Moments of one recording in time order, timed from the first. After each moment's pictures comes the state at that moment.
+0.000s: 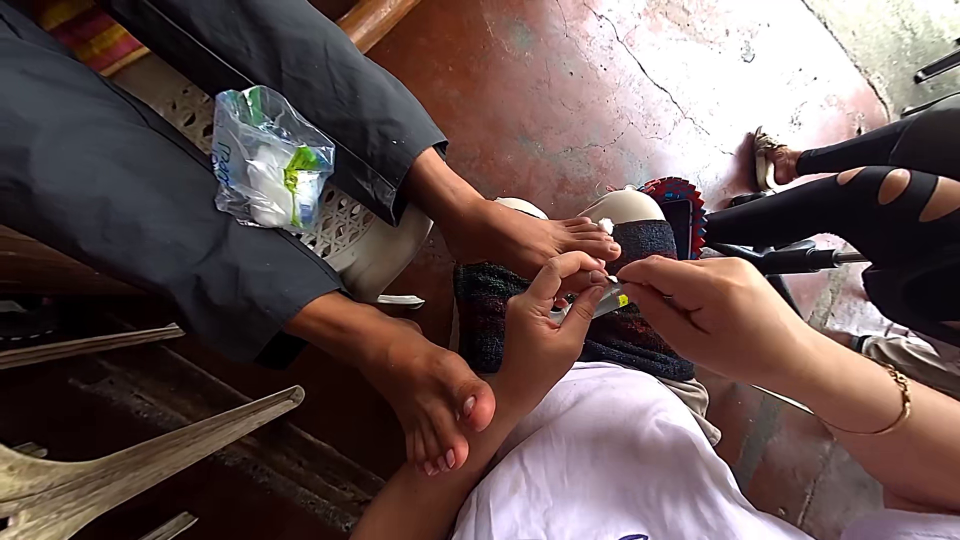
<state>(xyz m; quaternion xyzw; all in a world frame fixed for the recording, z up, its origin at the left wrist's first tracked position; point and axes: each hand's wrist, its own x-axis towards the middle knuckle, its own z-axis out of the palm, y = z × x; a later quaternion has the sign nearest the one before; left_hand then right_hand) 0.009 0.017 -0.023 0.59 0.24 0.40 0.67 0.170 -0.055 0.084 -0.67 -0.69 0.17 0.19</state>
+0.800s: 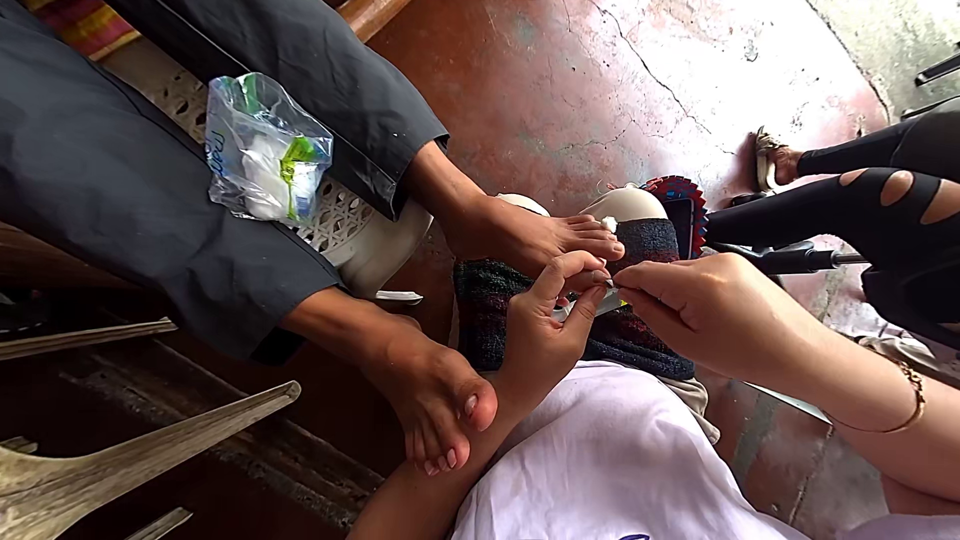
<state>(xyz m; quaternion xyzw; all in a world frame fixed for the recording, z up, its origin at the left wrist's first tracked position) 0.009 0.015 -0.026 0.59 0.25 0.40 0.66 0.167 -0.048 0.090 -0.68 -0.71 0.17 0.11</state>
